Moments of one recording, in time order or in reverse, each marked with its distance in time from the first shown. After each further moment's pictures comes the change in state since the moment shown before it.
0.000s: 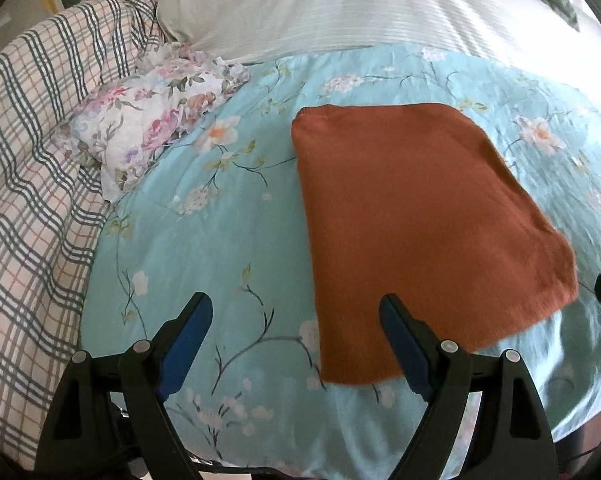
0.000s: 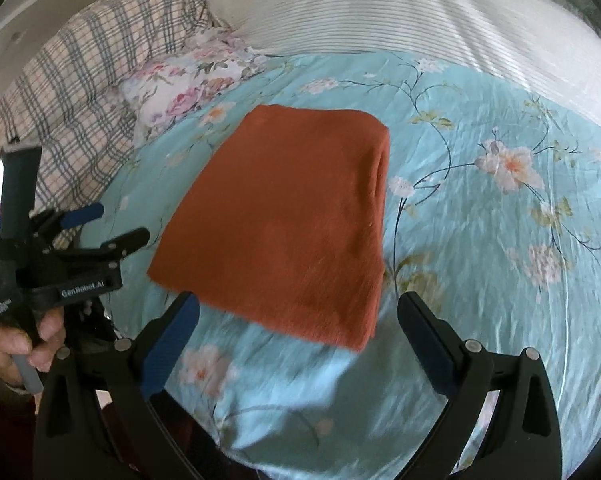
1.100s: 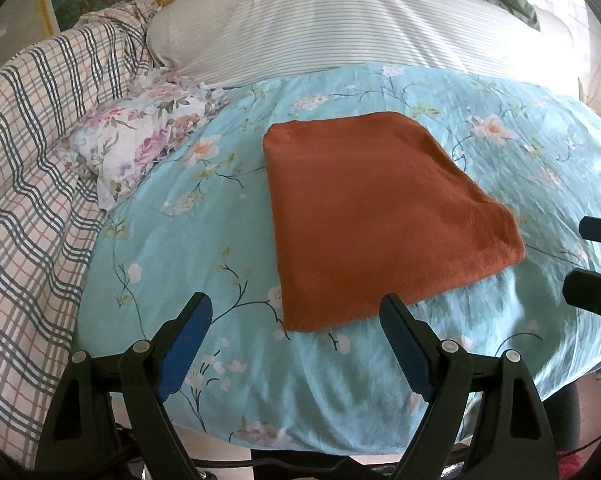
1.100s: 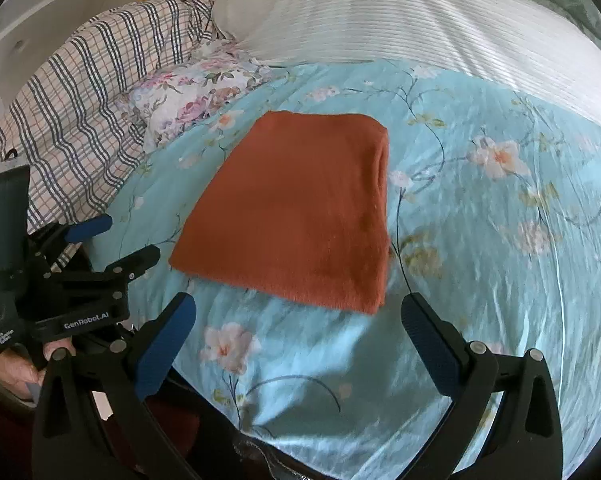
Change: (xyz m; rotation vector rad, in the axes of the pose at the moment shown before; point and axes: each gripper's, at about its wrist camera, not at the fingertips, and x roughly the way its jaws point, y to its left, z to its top) left arm -0.047 -0.019 -0.036 0.033 -0.081 -0.057; right arm -0.027 0.005 -0.018 0.012 -0.039 0.015
